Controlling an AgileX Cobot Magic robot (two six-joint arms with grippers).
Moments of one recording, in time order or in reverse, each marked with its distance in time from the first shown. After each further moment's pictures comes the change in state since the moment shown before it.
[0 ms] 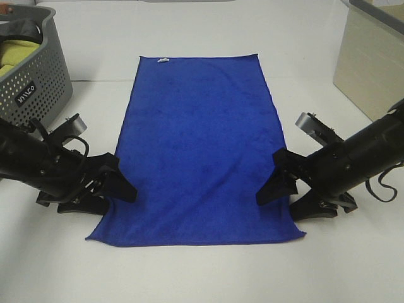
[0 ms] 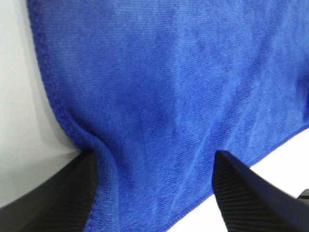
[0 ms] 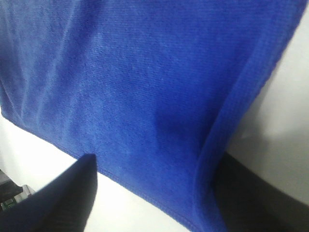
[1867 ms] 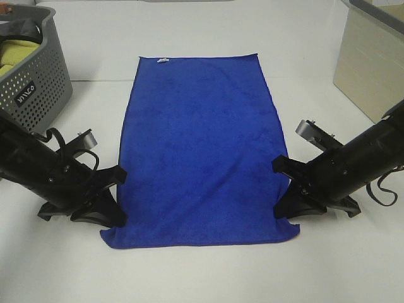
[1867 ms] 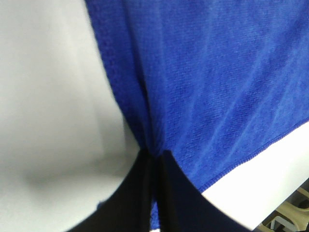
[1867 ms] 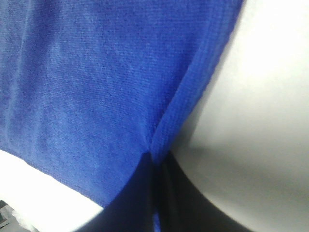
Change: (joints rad) left arm -0.035 0.033 -0.040 0.182 0.043 -0.212; right arm 0.003 0.023 -0.003 -0.020 -0.055 0.028
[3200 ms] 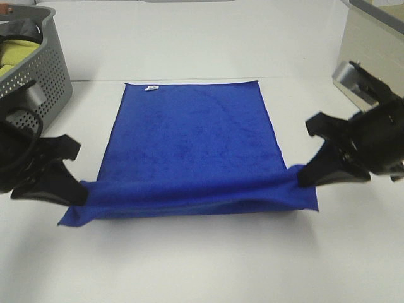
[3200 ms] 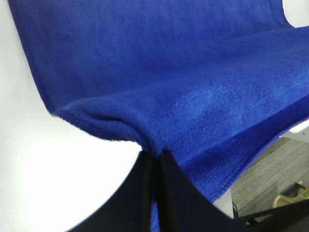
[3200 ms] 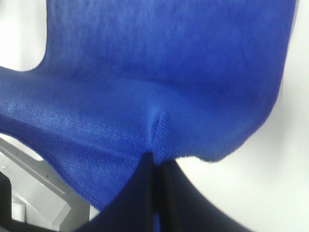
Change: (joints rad) left arm 0.000 -0.457 0.081 0.309 0.087 -0.328; right arm 0.000 -0.458 0.020 -0.234 0.162 0.241
